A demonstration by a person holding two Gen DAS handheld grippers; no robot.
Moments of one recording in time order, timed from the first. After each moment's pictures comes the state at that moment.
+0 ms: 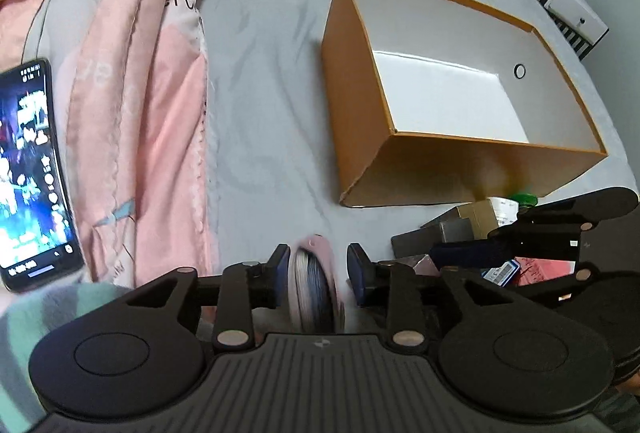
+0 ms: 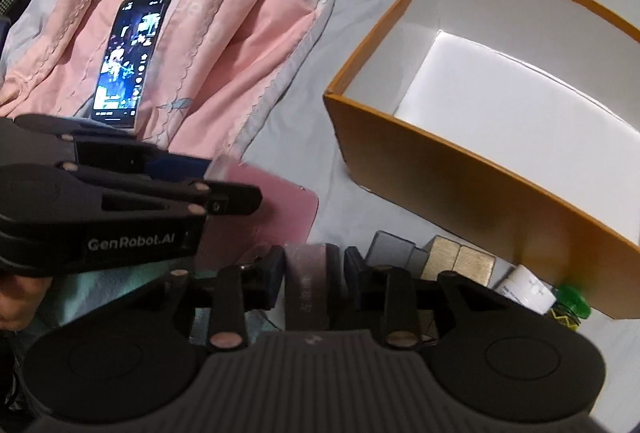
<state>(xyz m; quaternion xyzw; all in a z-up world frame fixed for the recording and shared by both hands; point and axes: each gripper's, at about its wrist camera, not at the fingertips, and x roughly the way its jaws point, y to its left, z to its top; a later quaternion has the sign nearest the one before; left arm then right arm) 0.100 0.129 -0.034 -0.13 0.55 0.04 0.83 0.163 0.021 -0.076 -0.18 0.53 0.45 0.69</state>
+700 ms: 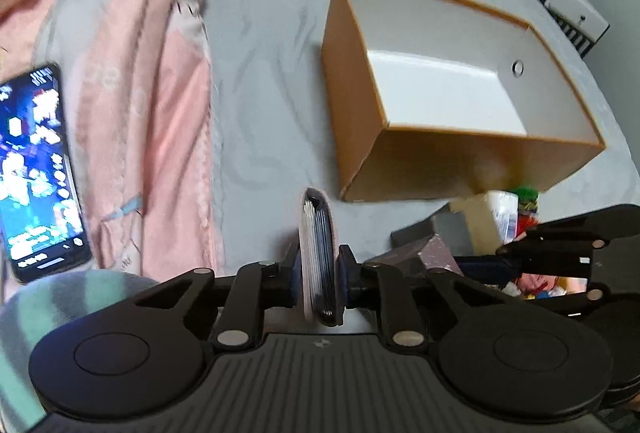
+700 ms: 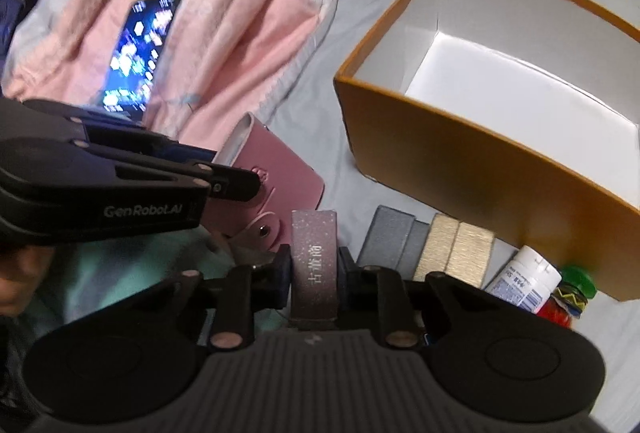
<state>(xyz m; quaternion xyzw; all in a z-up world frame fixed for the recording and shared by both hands) 0.085 0.118 -0.019 -0.12 0.52 0.06 0.84 0.140 -0.004 -0.067 -0.15 0.51 0.45 0.72</state>
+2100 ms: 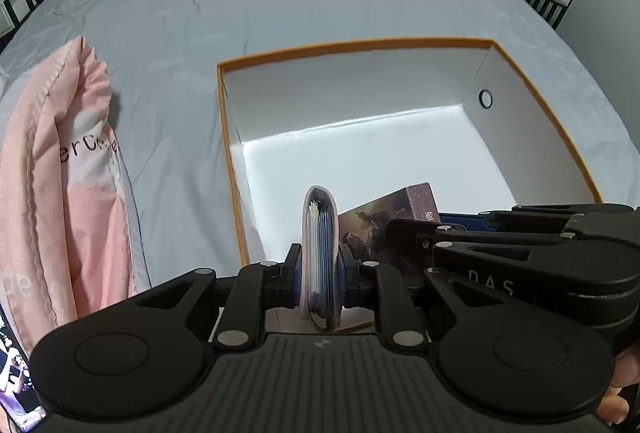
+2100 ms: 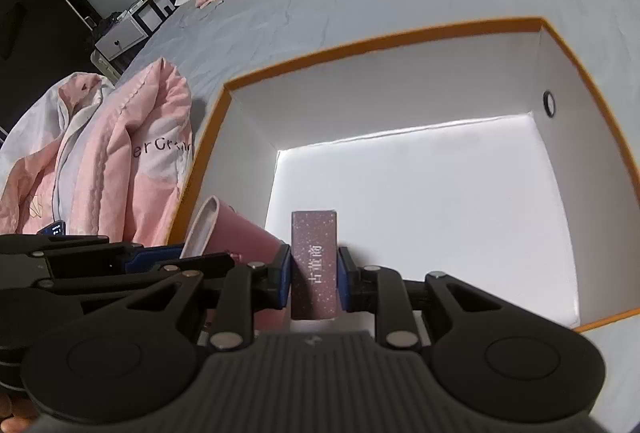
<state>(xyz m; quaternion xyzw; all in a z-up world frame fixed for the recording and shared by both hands) 0.207 0.069 -0.016 -0.03 0.53 0.01 0.85 0.266 -0.034 -0.068 0.04 0.50 0.31 0.81</state>
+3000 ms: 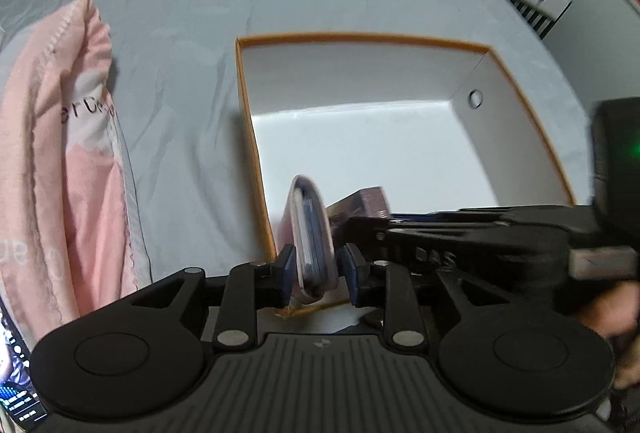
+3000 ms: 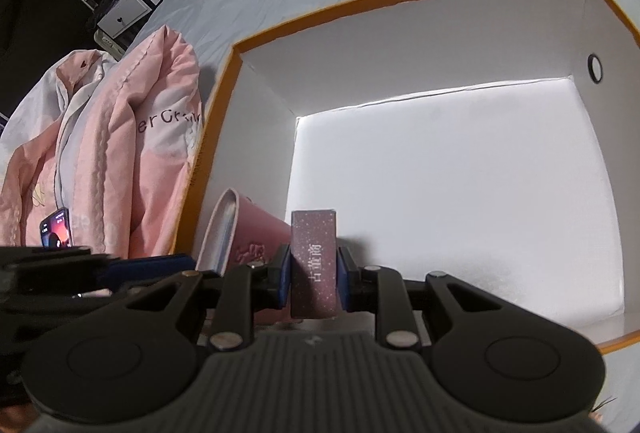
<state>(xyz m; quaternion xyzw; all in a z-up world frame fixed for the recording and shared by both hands) 0.185 0.104 -0.001 -0.10 0.52 -0.02 0.85 0.271 -0.013 -0.083 0.05 0.55 0.32 0.77</state>
